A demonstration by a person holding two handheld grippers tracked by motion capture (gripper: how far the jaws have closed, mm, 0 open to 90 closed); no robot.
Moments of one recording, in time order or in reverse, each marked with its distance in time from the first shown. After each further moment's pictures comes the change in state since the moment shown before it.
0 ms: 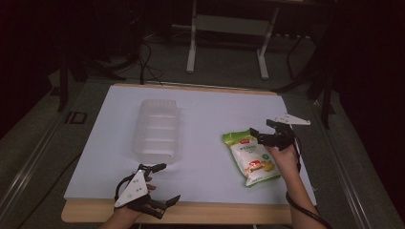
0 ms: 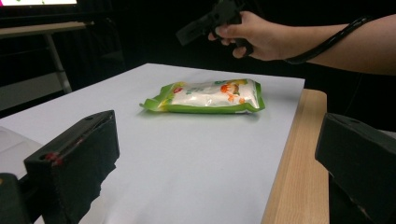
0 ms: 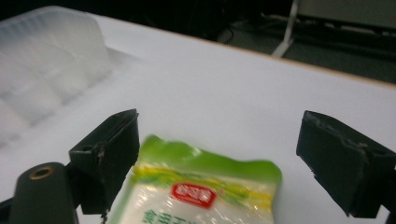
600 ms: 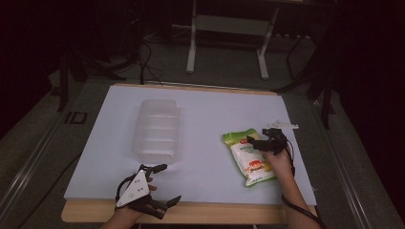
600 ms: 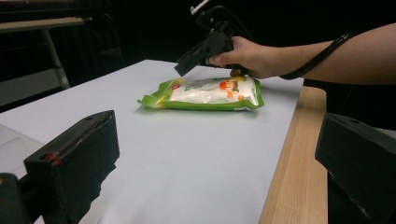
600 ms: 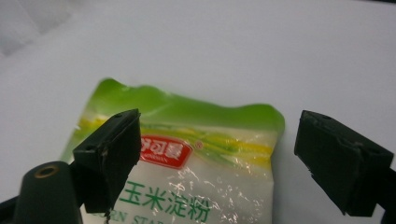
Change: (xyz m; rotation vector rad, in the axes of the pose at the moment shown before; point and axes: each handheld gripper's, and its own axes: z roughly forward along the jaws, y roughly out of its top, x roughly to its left) left arm -0.001 -0.001 0.002 0.014 -0.003 -0.006; right arm -0.018 -0.041 0.038 0.133 -0.020 0.034
